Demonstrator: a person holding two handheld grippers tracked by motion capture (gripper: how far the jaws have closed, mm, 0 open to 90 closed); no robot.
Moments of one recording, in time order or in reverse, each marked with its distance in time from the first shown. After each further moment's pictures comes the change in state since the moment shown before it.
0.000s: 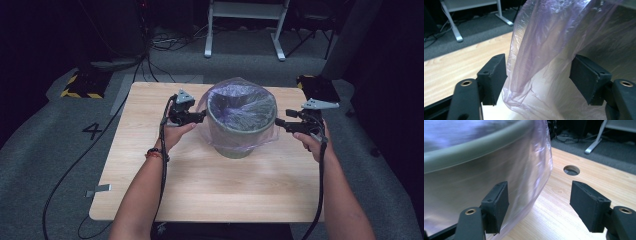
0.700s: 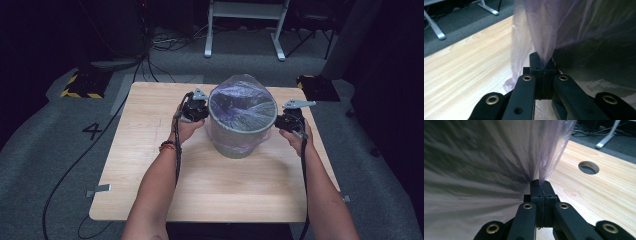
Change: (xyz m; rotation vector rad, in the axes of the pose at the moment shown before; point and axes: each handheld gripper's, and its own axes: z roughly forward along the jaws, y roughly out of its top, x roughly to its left) left arm -0.011 0.007 0.039 0.111 -0.092 0.089; right arm 0.005 -0.007 0.054 0.055 0.039 -0.046
